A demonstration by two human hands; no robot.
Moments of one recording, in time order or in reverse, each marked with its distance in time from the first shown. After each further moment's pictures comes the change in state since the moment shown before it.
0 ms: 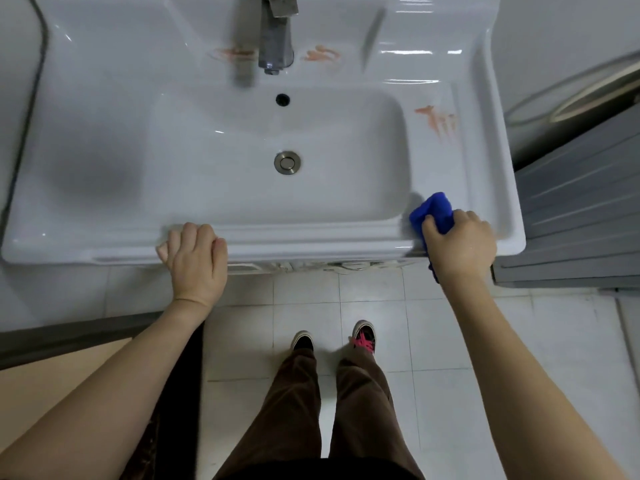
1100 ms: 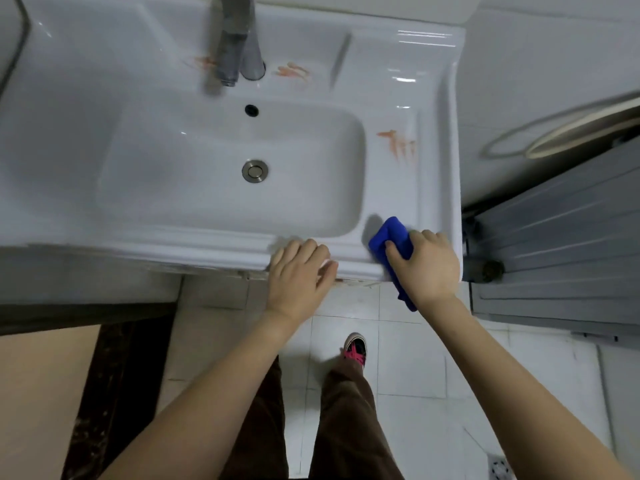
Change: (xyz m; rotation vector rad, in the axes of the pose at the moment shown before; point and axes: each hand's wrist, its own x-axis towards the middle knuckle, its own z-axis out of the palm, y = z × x) left_hand -0.035 0.245 0.053 -0.098 -0.168 0.179; right_hand 0.050 0.060 -0.017 -0.010 -0.173 -0.373
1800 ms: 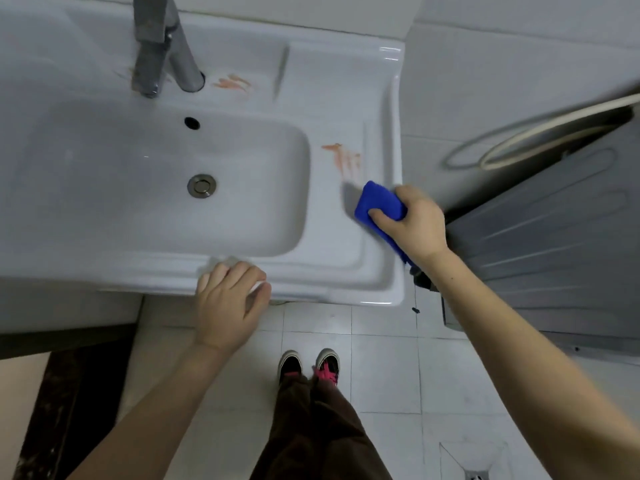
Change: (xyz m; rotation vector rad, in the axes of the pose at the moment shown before) left_hand 0.001 0.004 0.008 -0.033 0.124 -0.022; right_hand 0.099 0.071 -0.041 0.230 -0.011 -0.122
